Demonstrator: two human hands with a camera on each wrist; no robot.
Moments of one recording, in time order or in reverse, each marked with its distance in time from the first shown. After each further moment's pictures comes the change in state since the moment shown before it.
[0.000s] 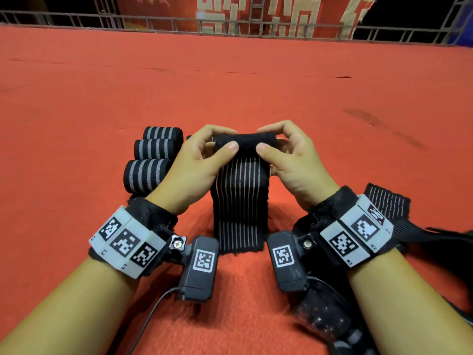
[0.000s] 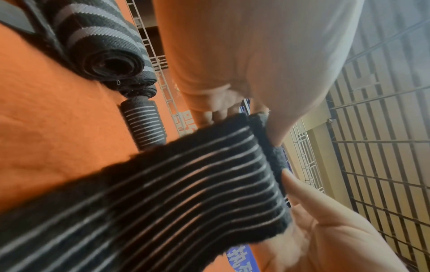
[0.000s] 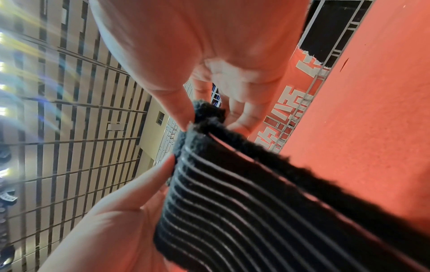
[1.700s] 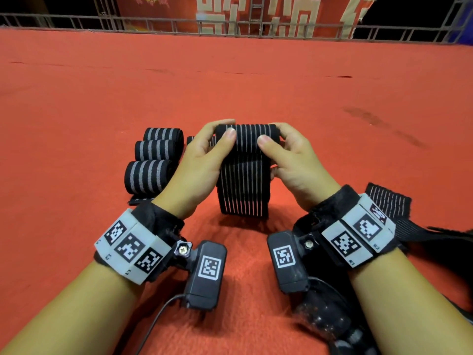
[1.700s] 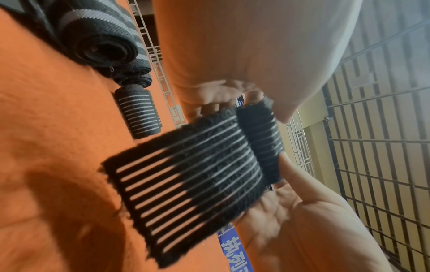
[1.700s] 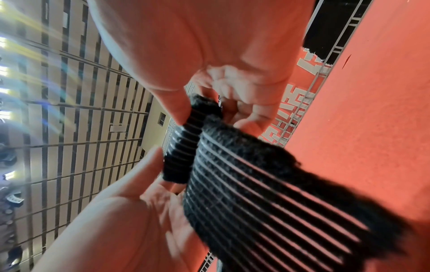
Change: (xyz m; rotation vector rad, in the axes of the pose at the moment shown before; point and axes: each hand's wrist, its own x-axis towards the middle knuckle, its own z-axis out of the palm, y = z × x) left_hand 0.000 0.003 0.010 -0.099 0.052 -0.017; right_hand -0.002 -0.007 0.005 -0.007 -0.004 0.023
